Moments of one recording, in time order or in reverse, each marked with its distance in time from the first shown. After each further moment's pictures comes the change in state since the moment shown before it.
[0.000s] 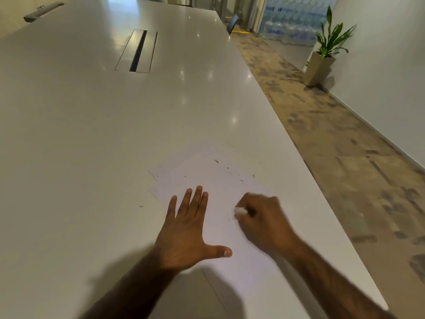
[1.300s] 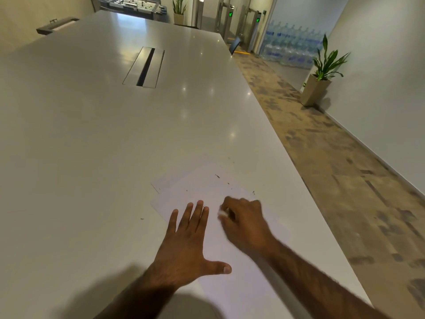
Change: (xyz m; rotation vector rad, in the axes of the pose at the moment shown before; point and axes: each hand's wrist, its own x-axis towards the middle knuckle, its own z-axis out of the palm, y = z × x) left_hand 0.000 0.004 -0.007 -0.034 -0.058 -0.008; right_hand 0.039 -0.014 0.029 -0.188 0.027 -0.077
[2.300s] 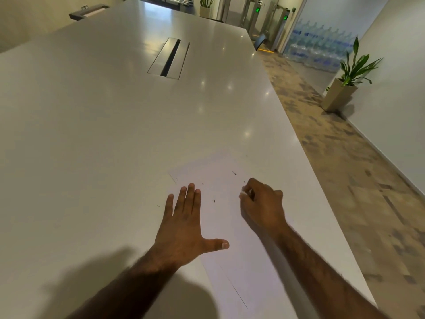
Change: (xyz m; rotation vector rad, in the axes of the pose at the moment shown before) left_hand 0.004 -0.030 0.006 -0.083 0.189 -0.191; right_hand 0.040 0.005 -0.009 0.018 0.042 0.217
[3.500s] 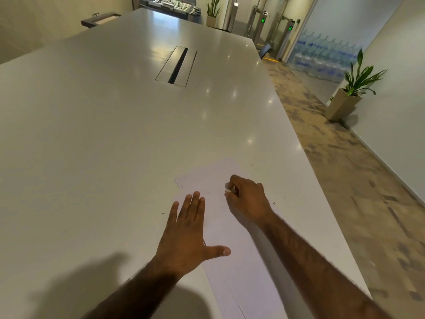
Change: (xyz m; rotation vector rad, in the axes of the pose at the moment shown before) left_hand -0.001 -0.003 -0.005 -0.033 0.024 0.003; right_hand 0.040 -0.028 0.026 -0.001 -0.120 -0.271
